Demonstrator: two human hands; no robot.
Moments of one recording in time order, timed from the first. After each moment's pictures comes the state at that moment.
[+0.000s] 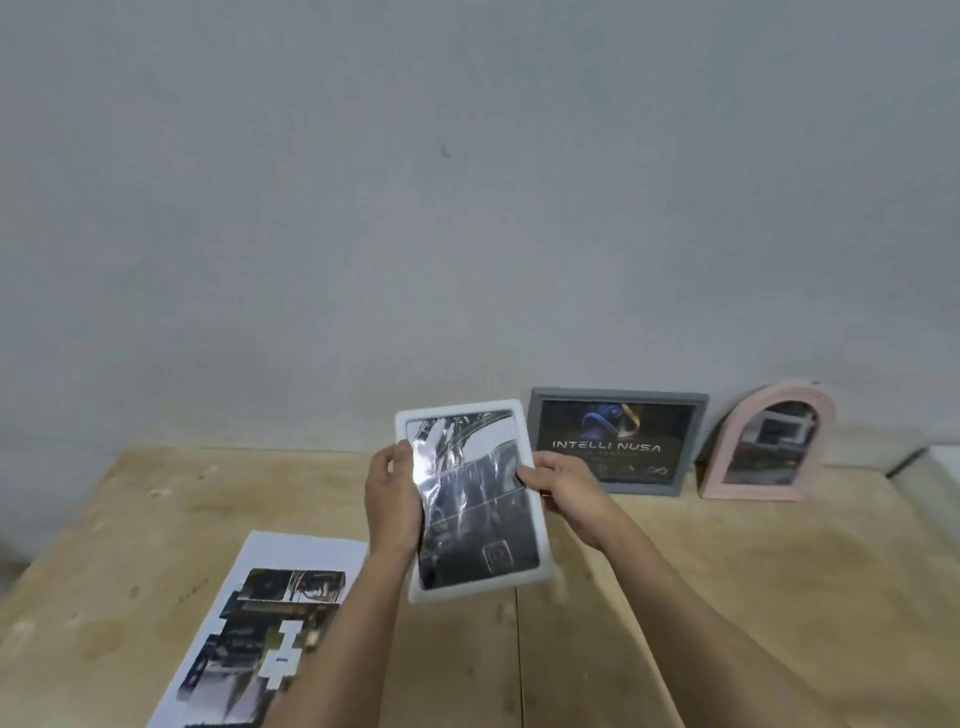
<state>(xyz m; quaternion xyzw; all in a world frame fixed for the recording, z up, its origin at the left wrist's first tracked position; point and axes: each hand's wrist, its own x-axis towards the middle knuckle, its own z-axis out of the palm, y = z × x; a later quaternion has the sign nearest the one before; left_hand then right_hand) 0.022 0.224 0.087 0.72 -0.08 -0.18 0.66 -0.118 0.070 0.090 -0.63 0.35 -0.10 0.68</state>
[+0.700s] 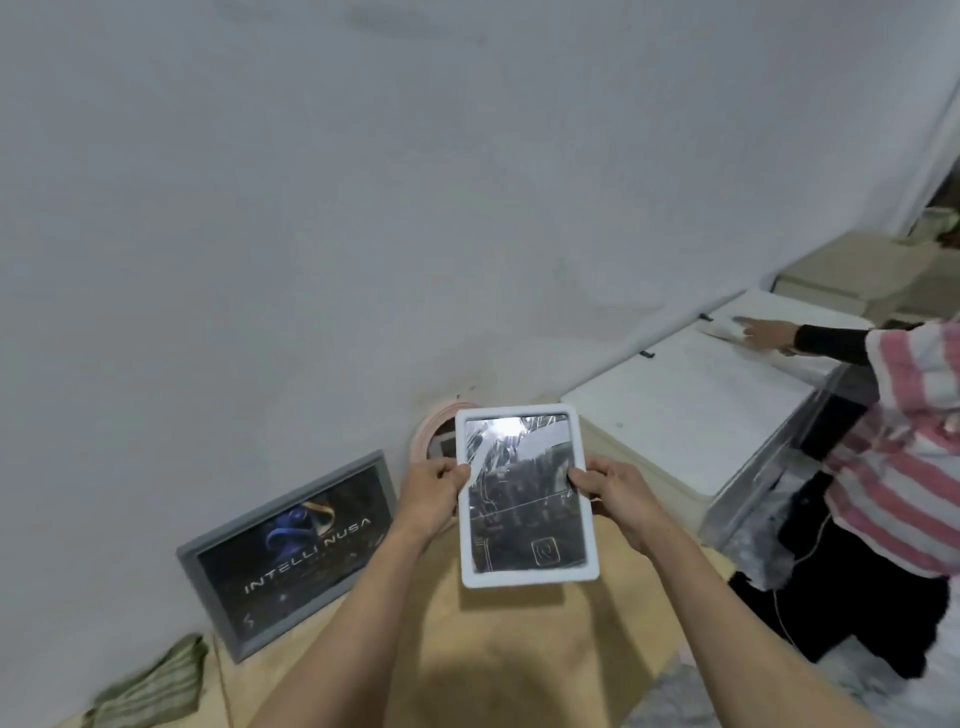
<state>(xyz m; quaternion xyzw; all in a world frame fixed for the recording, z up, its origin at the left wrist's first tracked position) -0.257 -0.063 0.142 0.62 -0.48 -0.47 0.41 -0.503 -0.070 0.147 -0.49 0.57 -0.40 0.53</state>
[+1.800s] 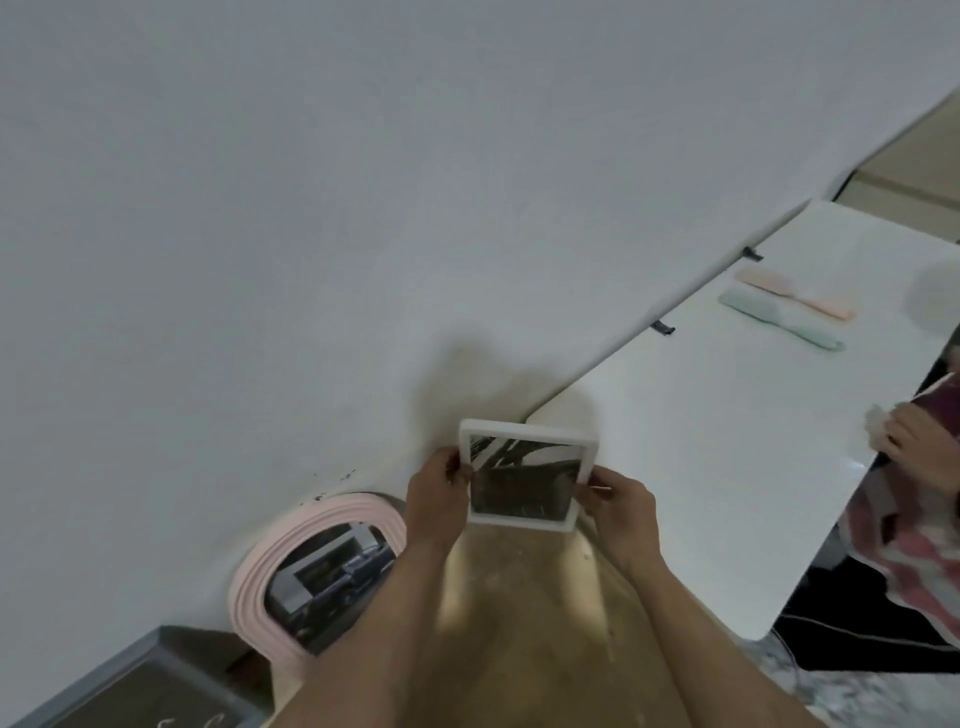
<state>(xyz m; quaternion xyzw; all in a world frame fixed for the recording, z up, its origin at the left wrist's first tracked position) -0.397 -0.398 0.012 0.71 -0.51 -0.35 0.34 -0.615 -0.383 0.006 -0.53 0.69 -0.36 0.34</state>
